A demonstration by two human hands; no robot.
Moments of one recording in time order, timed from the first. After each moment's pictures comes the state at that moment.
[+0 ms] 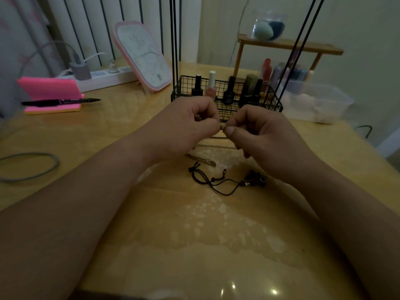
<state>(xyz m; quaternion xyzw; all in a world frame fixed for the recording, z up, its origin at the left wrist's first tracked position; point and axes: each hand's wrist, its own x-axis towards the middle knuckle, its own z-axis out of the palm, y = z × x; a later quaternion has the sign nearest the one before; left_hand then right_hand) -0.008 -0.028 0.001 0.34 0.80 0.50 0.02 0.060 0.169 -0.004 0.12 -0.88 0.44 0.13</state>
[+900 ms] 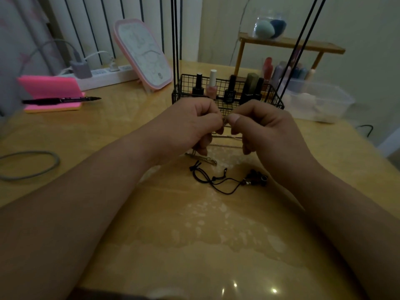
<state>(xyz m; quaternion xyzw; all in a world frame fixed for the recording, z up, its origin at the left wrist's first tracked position) -0.001 -0.025 0.005 0.29 0.77 0.56 0.12 0.063 0.159 -0.005 0.07 -0.84 0.51 0.17</state>
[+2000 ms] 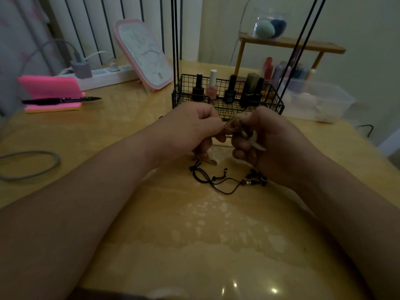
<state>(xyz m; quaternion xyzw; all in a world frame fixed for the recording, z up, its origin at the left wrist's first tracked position) -0.002 -0.021 0.000 0.27 0.78 0.56 0.14 0.061 0.160 0.001 -0.01 -0.65 0.76 -0.05</state>
